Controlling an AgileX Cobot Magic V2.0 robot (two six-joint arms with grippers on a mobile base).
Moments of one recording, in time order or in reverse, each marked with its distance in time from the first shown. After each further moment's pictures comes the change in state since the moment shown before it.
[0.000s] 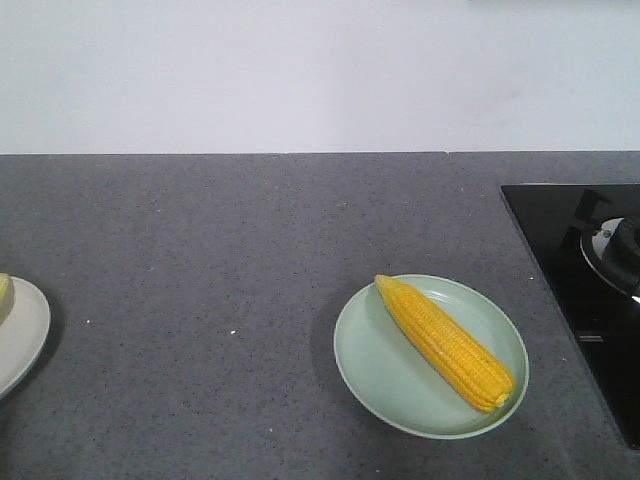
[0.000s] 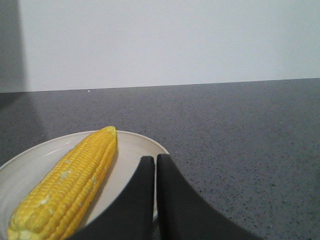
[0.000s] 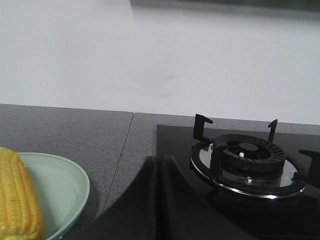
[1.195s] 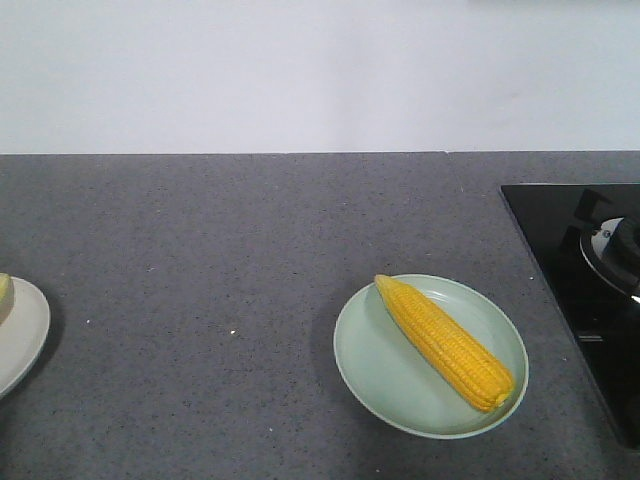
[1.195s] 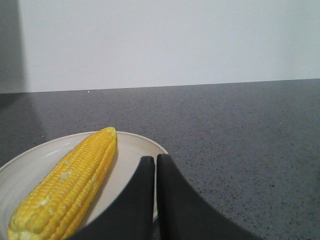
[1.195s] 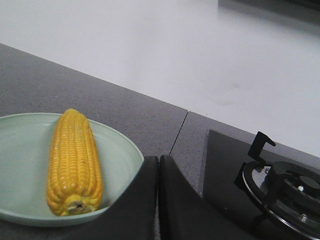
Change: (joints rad) left arm 0.000 0.000 -0.002 0.000 0.000 0.000; right arm 0.241 0.038 0.000 0.031 0.015 -0.238
